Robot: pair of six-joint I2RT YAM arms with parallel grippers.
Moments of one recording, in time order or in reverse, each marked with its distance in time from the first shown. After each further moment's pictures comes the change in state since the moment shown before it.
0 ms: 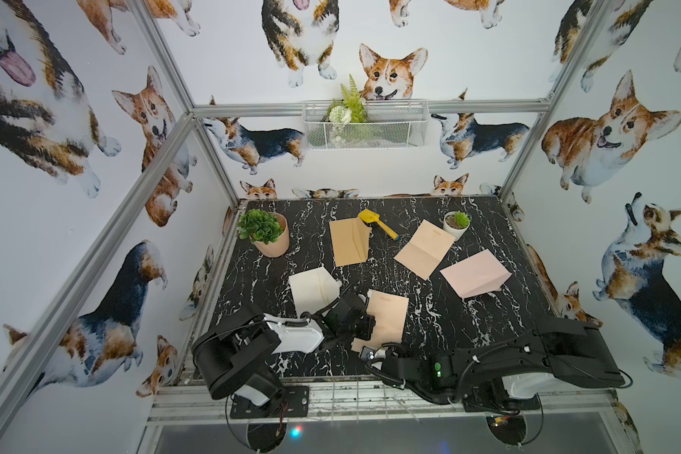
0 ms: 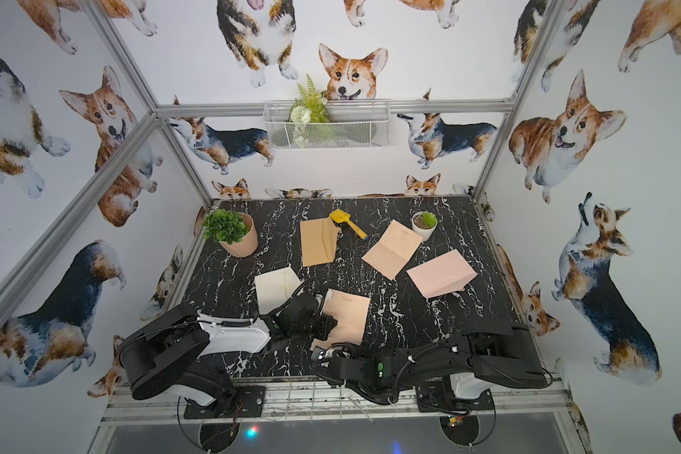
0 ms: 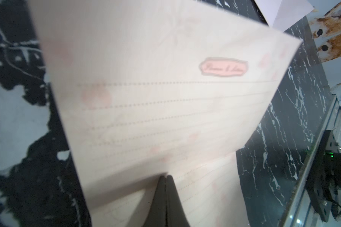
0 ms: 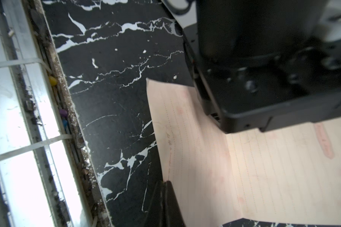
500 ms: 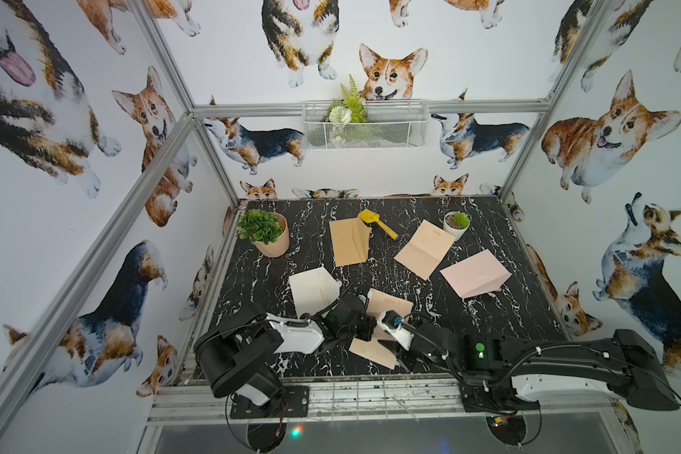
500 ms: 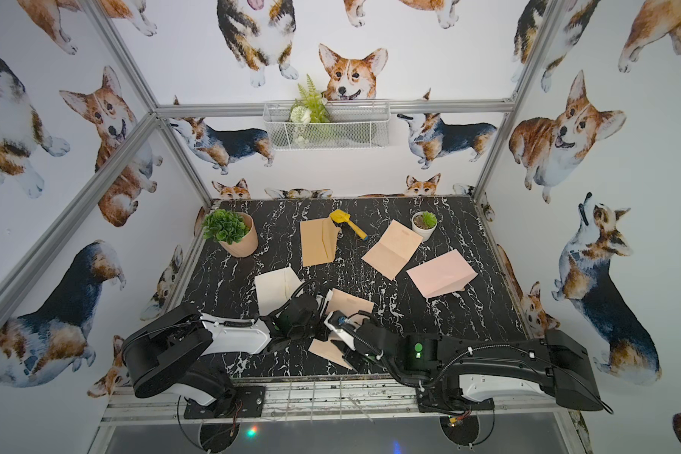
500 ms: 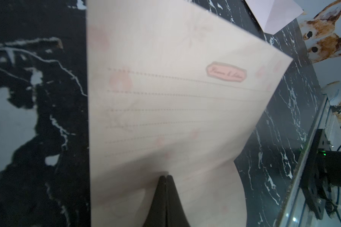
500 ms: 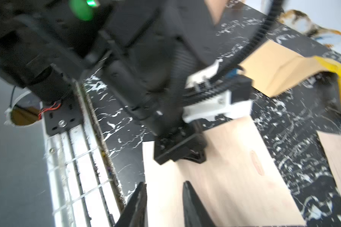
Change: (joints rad) left arm 0.000 0.002 -0.021 0.045 0.000 -0.004; right arm -0.258 -0.436 -0.046 -0.058 -0.231 0.152
